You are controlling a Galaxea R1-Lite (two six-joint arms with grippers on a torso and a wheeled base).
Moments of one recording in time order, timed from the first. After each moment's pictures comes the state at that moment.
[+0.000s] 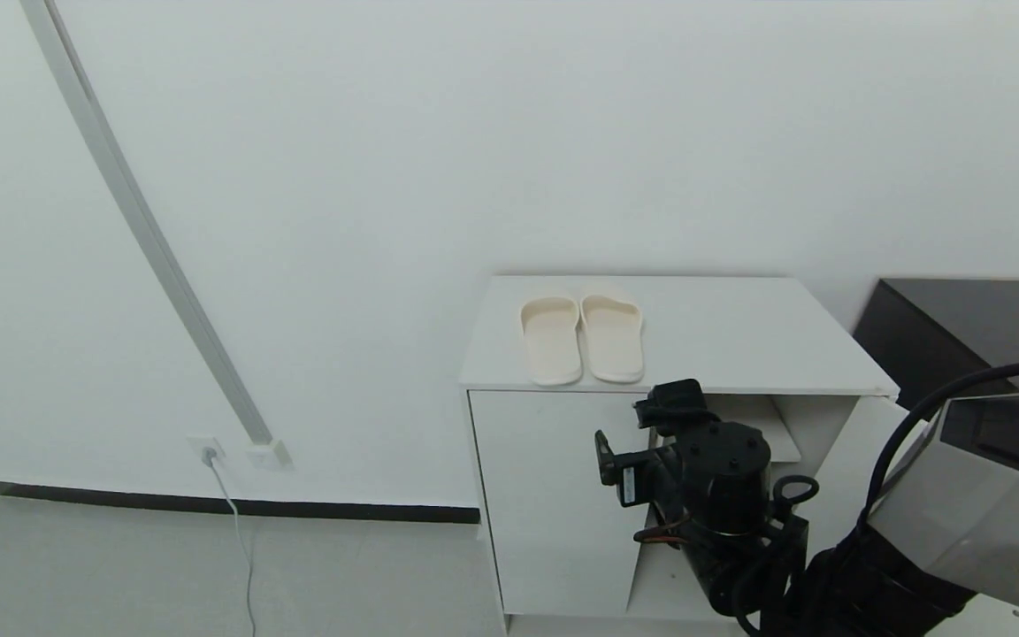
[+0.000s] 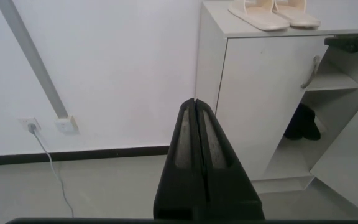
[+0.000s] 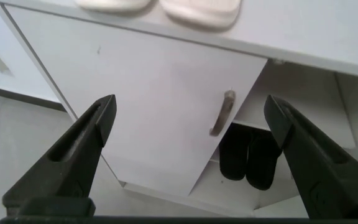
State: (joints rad) left arm 0.00 0.00 0.00 0.00 -0.08 0.01; right arm 0.80 2.12 -0.71 -1.26 -0.62 0.04
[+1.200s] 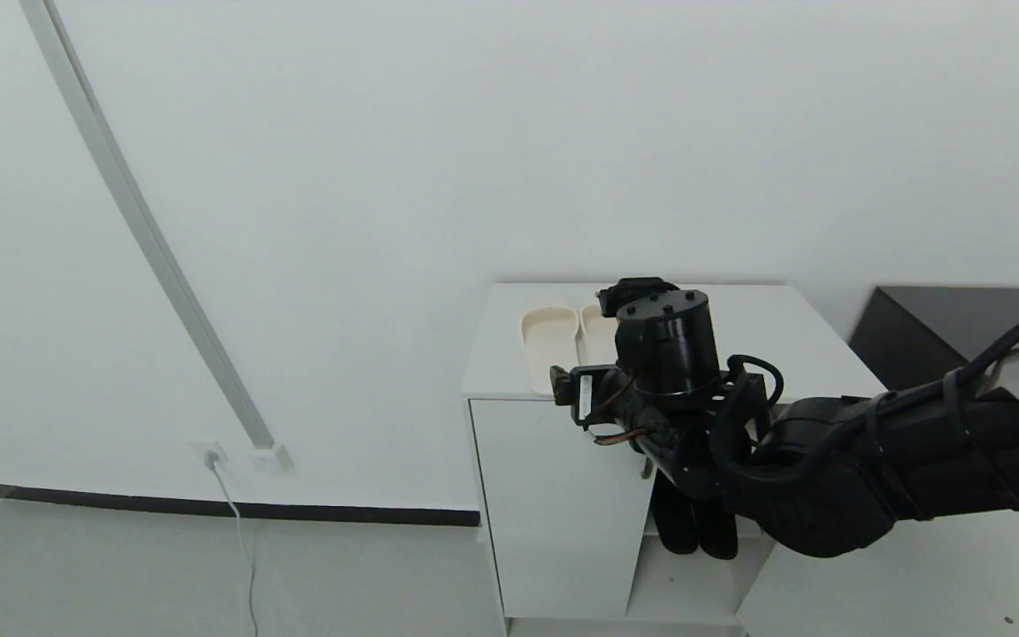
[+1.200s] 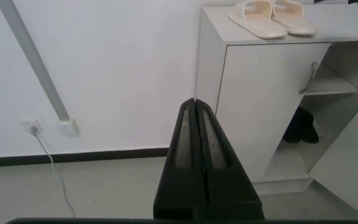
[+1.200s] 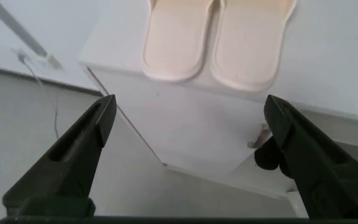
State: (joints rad) left arm 0.00 0.00 0.00 0.00 -0.08 0.01; right arm 0.83 1.99 -1.21 -0.50 -0.55 0.27
